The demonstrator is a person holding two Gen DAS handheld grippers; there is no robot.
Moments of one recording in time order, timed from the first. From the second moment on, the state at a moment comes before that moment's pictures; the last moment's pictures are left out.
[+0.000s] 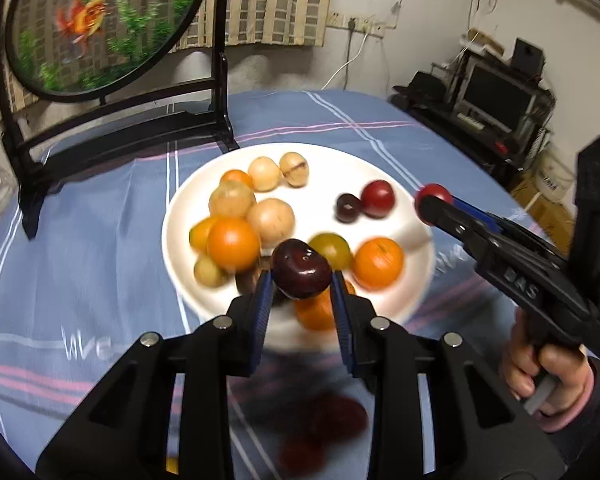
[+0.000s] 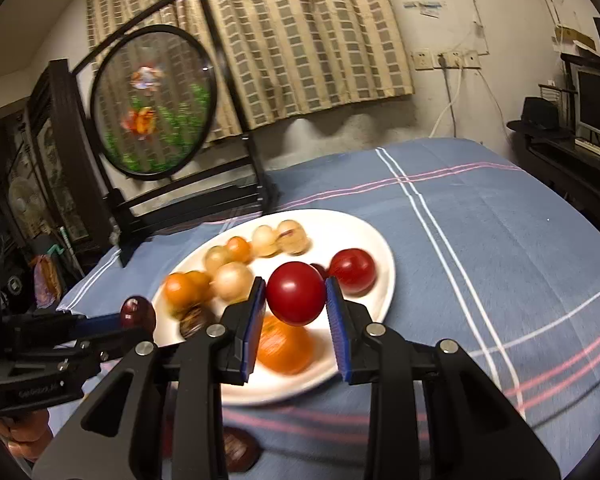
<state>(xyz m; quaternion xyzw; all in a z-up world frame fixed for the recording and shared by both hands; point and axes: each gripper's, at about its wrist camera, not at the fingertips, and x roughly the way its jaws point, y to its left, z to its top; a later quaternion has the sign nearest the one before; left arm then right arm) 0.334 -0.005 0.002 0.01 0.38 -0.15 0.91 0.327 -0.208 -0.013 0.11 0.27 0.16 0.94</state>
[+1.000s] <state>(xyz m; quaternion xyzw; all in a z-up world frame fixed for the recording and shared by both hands) 0.261 0.036 0.031 -0.01 0.33 -0.04 0.94 0.310 -0.207 -0.009 0.12 0.31 0.19 0.92</state>
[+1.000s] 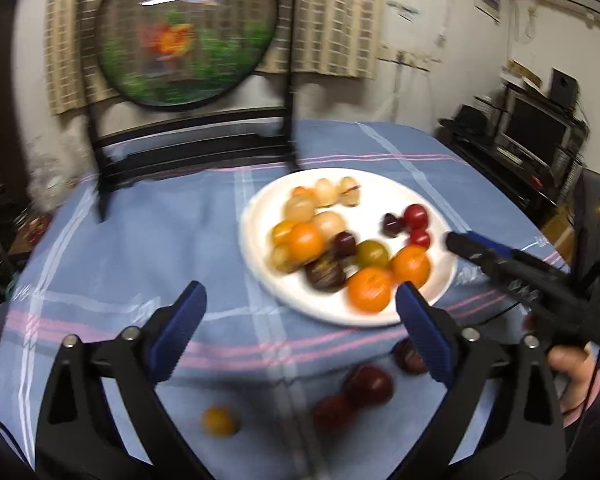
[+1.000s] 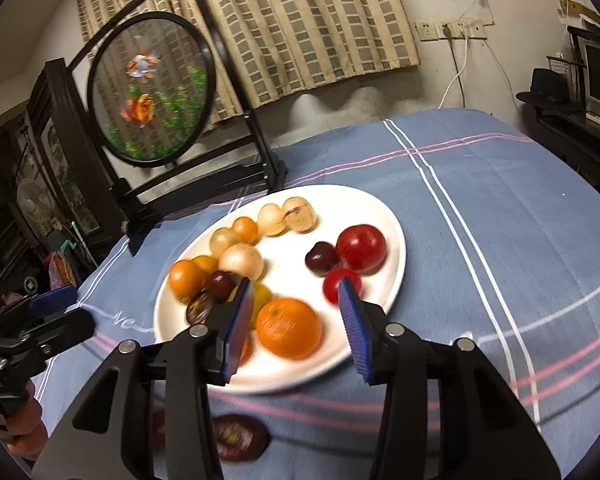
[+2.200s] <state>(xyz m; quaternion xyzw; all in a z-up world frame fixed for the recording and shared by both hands) 0.208 0.133 -0.029 -0.13 0.37 0.08 0.92 0.267 -0.143 -0.058 -0.05 0.43 0.25 0.86</state>
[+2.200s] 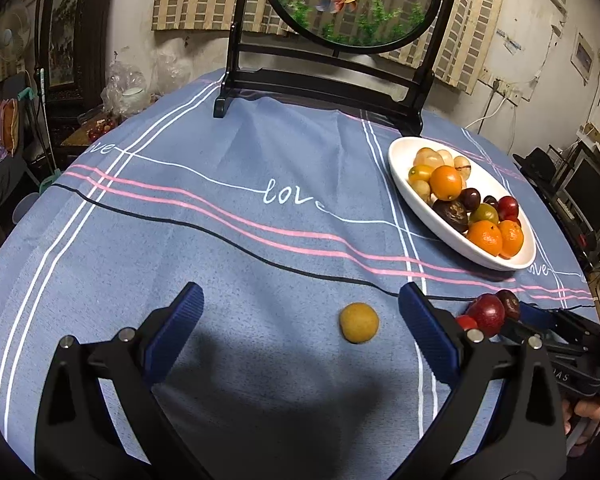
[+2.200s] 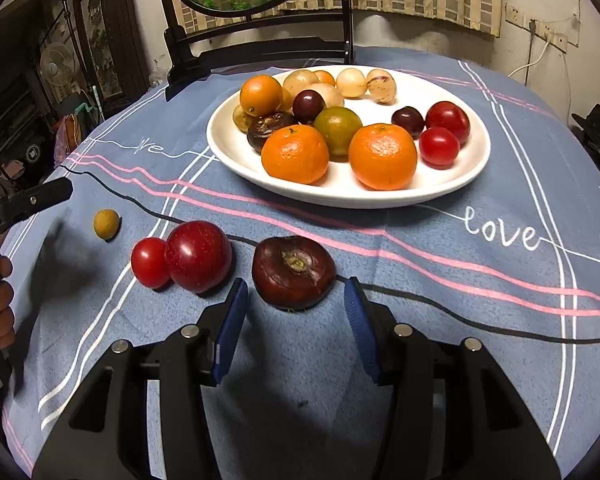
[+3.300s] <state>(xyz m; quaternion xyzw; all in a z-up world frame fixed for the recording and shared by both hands) 0.212 0.132 -0.035 -0.12 0.38 0.08 0.91 0.268 -0.134 -0.058 -0.09 0.42 0.23 0.87</state>
